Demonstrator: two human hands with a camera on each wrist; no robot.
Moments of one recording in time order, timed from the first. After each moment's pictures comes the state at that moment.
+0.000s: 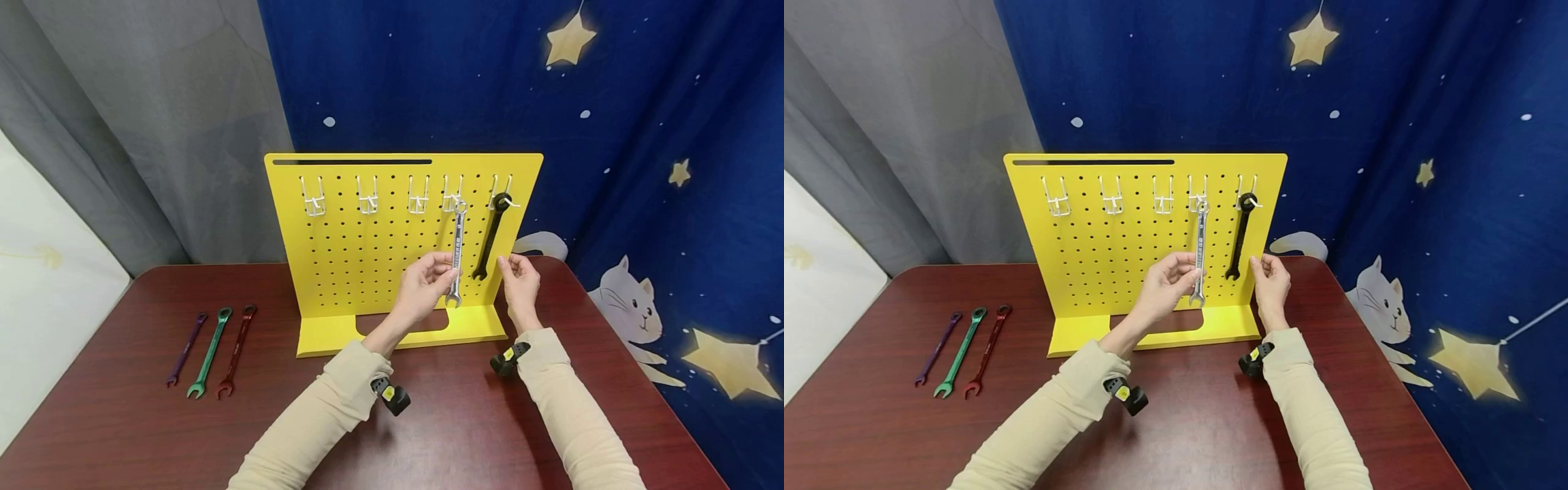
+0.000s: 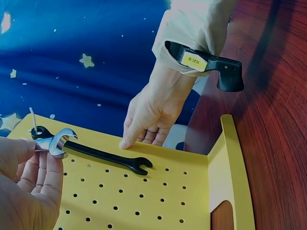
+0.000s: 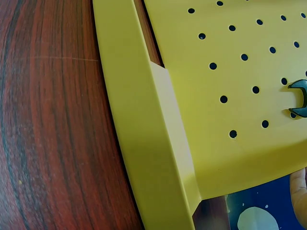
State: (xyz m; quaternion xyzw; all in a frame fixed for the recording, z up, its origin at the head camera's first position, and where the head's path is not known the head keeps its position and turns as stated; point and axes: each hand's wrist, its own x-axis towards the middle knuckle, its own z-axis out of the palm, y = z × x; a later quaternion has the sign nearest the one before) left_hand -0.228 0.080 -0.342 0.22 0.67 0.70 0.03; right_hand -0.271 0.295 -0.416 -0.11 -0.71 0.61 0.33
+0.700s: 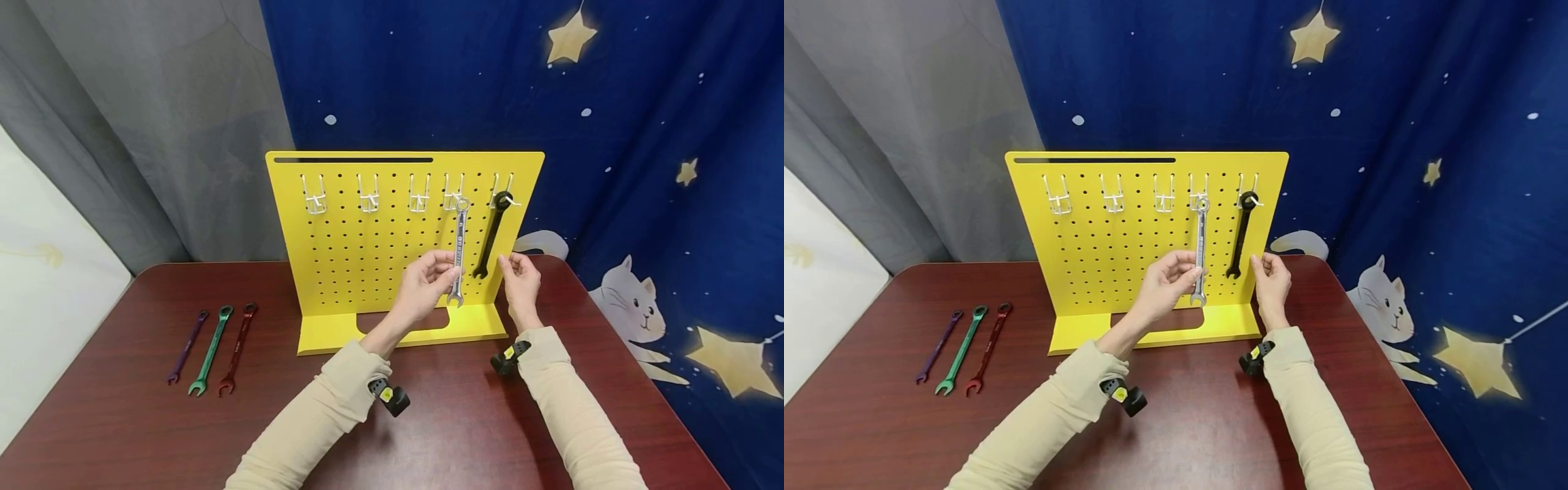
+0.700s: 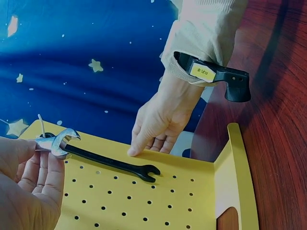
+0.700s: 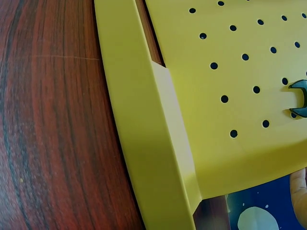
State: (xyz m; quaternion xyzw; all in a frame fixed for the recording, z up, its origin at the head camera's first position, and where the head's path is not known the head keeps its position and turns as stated) left_hand -0.222 0.078 -0.337 0.24 0.65 0.72 0.04; right_hand -0.250 0.278 -0.388 -0.11 -0.72 0.60 0.32
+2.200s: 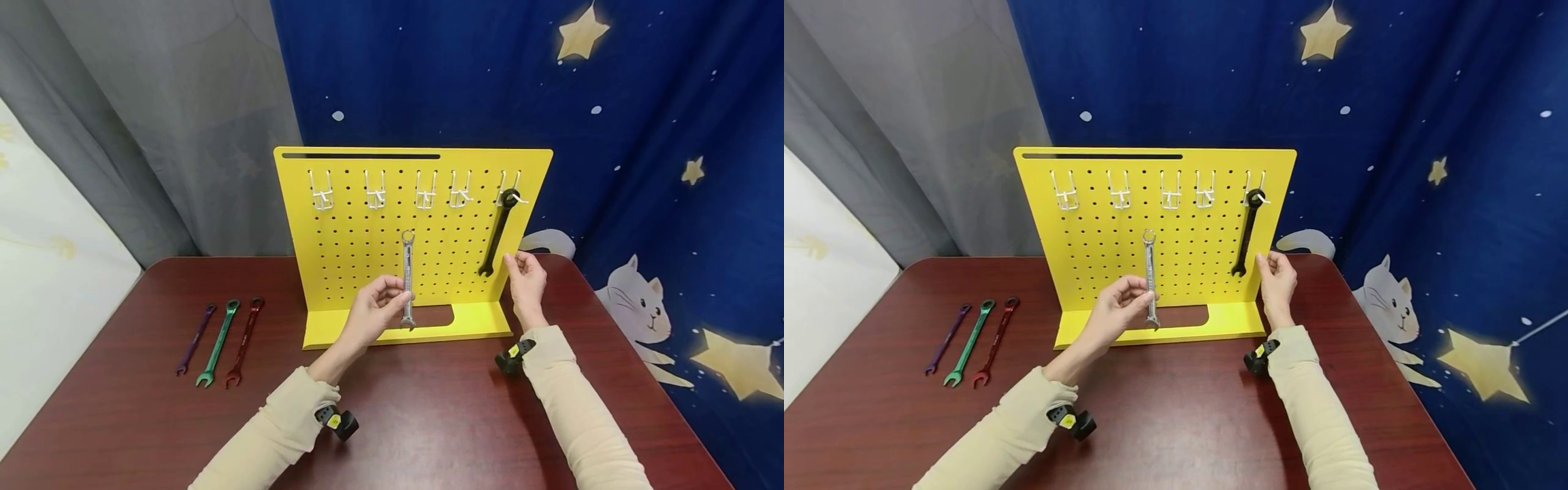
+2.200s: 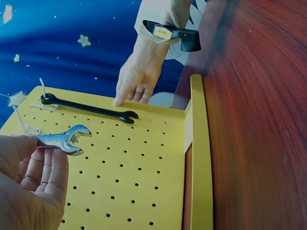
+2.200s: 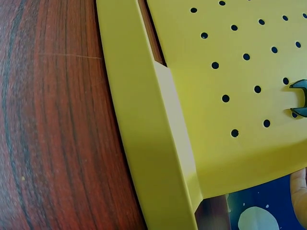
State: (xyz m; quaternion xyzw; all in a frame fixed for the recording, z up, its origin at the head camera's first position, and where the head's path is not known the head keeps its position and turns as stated) left_hand -0.204 0.001 -0.372 0.19 0.69 0.70 0.01; right_hand -0.252 0.279 -0.391 -0.11 -0.72 0.61 0.31
